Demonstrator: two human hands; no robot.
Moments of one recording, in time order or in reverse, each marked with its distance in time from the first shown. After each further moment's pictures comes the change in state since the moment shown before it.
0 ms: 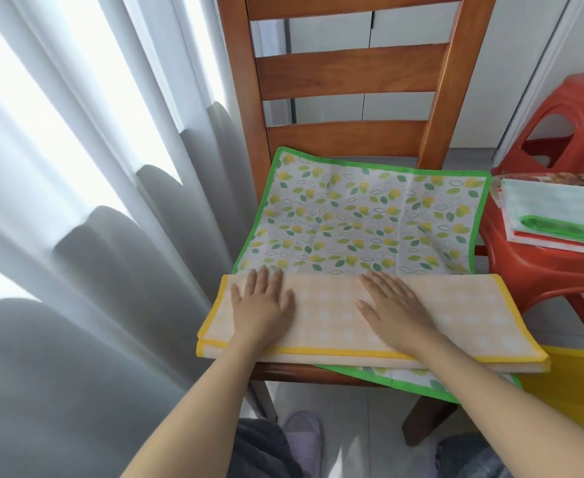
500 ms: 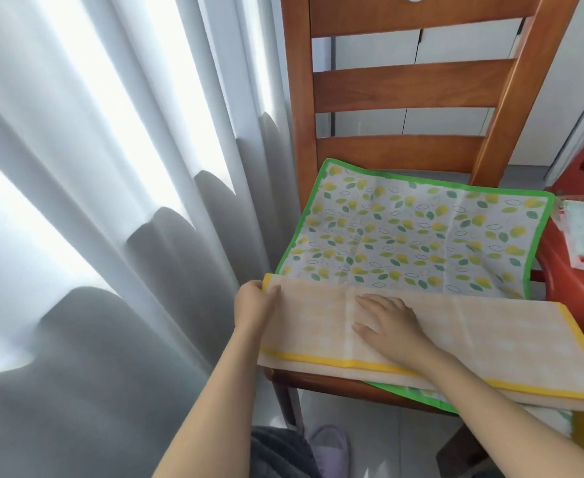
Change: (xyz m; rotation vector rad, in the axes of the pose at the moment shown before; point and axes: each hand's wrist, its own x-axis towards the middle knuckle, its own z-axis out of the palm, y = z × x) left_hand -0.008 -0.052 -0.052 -0.725 0.193 -0.407; right_hand 0.015 -0.069 -0.002 0.243 -0.044 -0.077
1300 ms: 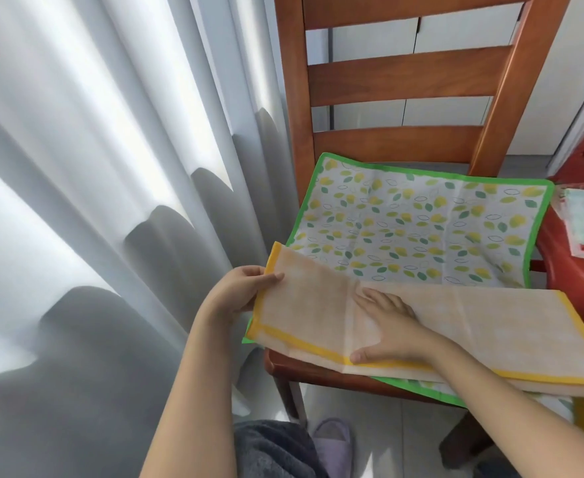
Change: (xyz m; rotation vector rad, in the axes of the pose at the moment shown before) left_hand 0.002 0.017 -0.051 -0.307 -0.503 -0.015; right_hand -0.005 0.004 -0.007 -0.042 -0.254 -0.053
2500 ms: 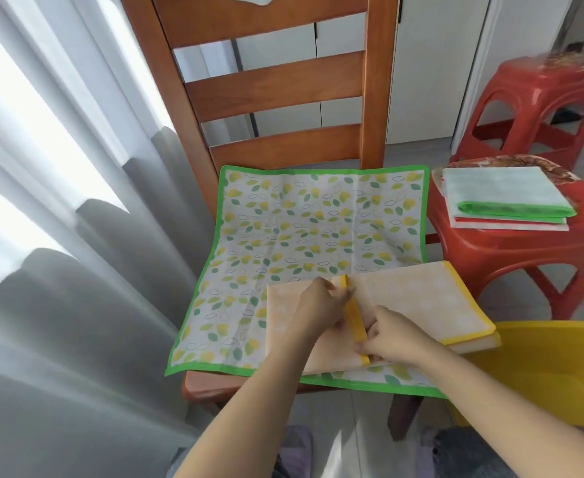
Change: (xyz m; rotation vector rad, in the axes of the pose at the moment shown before) left_hand 0.022 0.013 0.249 0.479 -0.063 0.123; right_hand -0.095 0.055 -0.029 0.503 0.121 0.389
